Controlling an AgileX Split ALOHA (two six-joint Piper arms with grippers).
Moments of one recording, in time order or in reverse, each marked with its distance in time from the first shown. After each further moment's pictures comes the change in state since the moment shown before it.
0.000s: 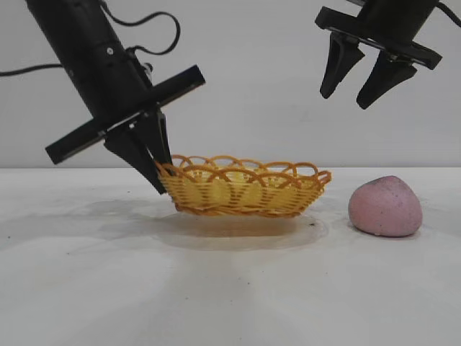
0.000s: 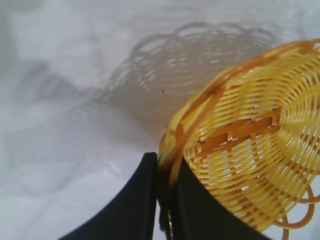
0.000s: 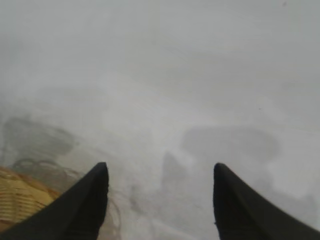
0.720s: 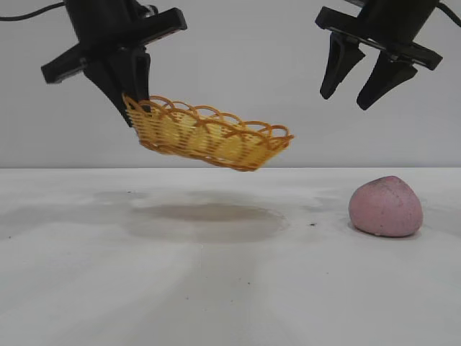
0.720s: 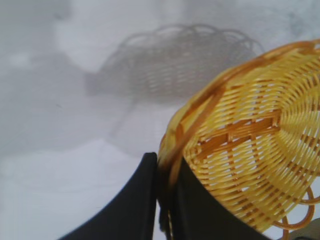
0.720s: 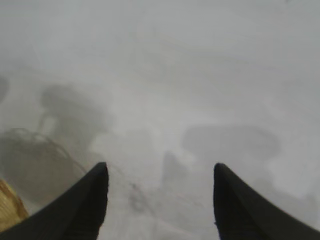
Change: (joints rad) left arm 0.034 -0.063 -0.193 0.230 0.224 -0.047; right arm 0.000 0.000 0.000 0.000 0.004 0.002
